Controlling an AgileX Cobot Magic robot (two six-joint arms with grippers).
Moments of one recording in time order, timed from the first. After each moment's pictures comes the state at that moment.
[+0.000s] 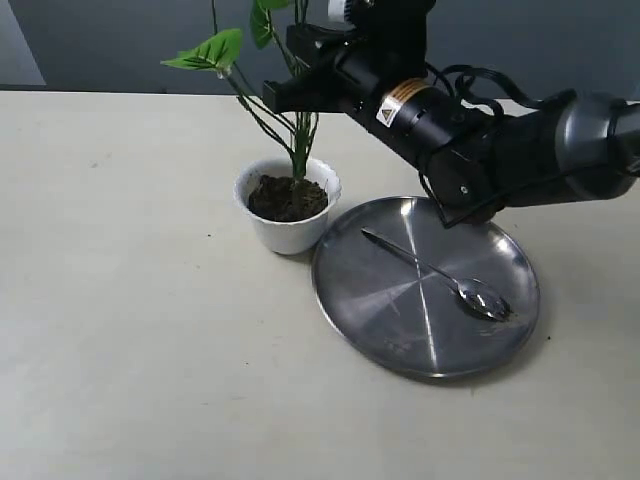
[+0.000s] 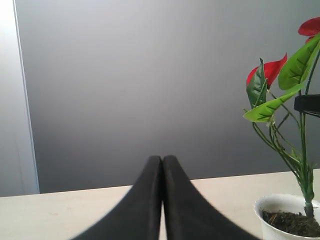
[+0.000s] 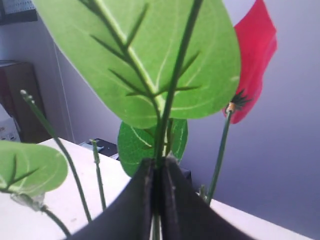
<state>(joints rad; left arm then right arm) -0.04 0.00 0.00 0.66 -0.15 -0.67 0.73 1.87 -1.00 -0.07 -0.84 0.13</state>
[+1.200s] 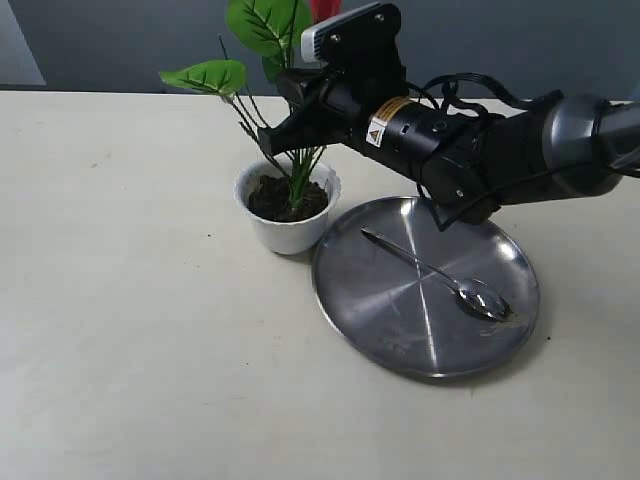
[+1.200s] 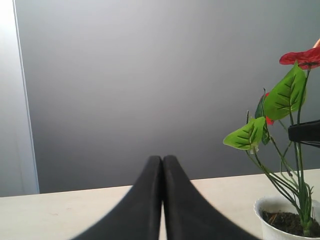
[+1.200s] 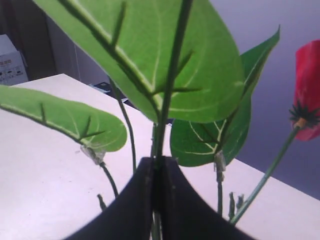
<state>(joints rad) -0.04 0.00 0.00 0.66 -0.15 -0.67 0.73 1.90 -1.02 -0.22 -0.64 0.13</state>
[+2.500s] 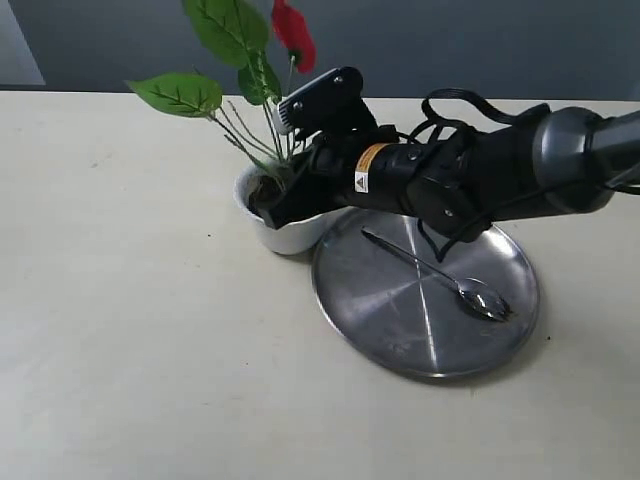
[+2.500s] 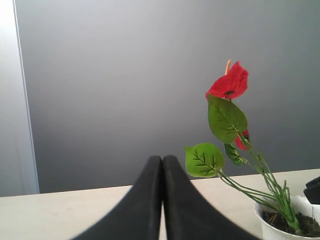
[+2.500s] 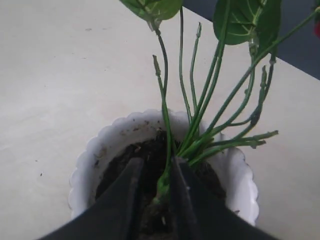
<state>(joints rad) -0.04 0.00 0.00 0.66 -0.15 -0.67 0.78 1.88 -1.00 -0.25 -0.28 0.13</state>
